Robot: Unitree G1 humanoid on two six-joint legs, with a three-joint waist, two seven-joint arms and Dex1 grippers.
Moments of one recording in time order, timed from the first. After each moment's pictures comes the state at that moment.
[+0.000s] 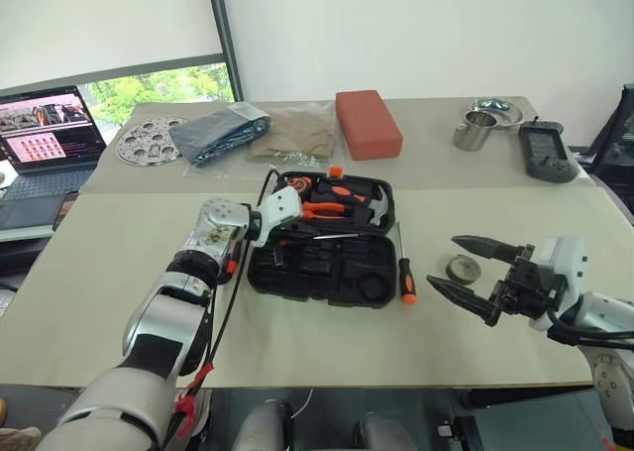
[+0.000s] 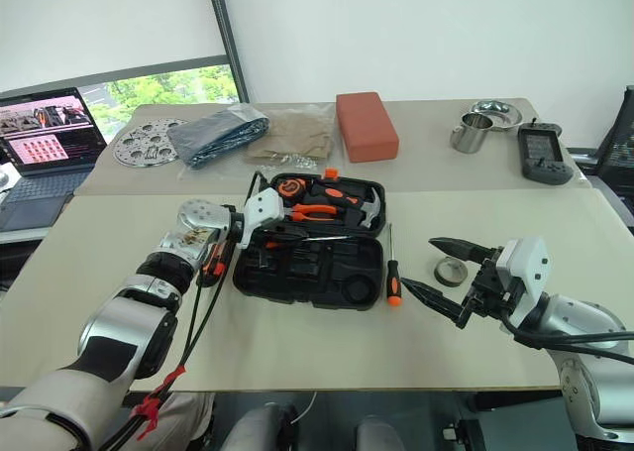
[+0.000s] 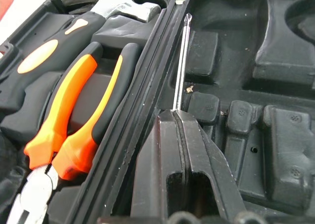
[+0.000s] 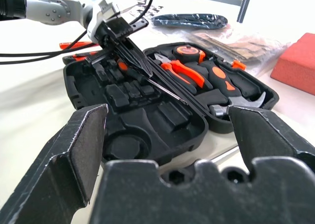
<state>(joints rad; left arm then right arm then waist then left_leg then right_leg) -0.99 0.32 -0.21 1.08 0.09 -0.33 -1.17 0.09 -0.70 -0.33 -0.38 0.60 0.25 0.96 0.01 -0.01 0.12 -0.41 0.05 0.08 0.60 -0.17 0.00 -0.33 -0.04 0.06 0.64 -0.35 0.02</state>
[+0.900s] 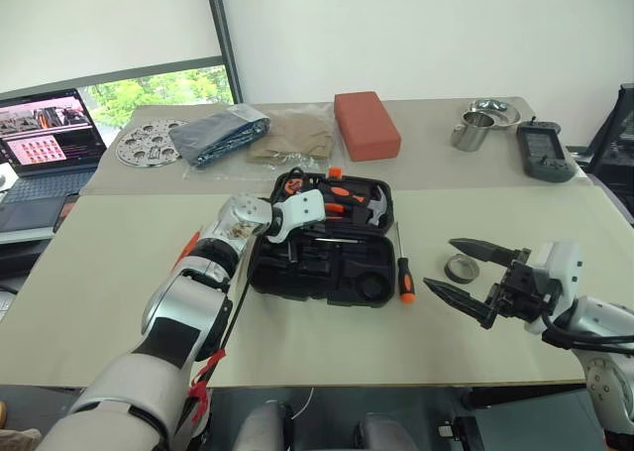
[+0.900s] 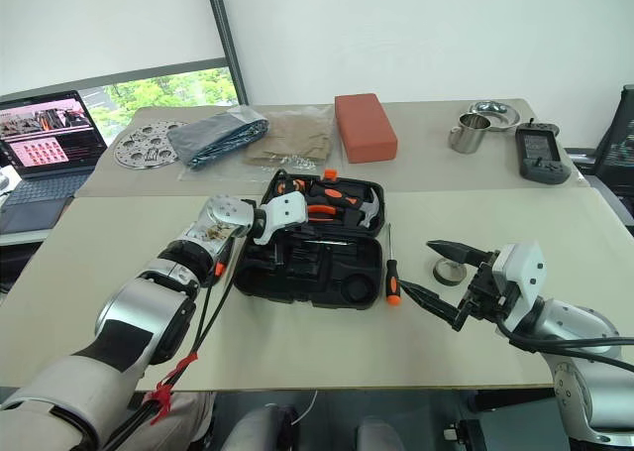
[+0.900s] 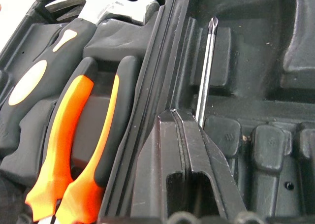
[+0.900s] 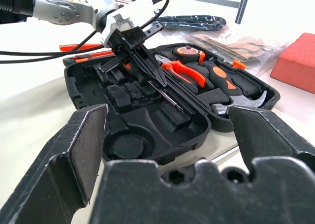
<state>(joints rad) -1.11 0.24 -0.26 1.24 0.21 -0.37 -1.06 0.10 -0.68 -0.33 -0.38 0.57 0.24 0.96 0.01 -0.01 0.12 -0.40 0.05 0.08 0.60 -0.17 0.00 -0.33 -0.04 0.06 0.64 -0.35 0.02</state>
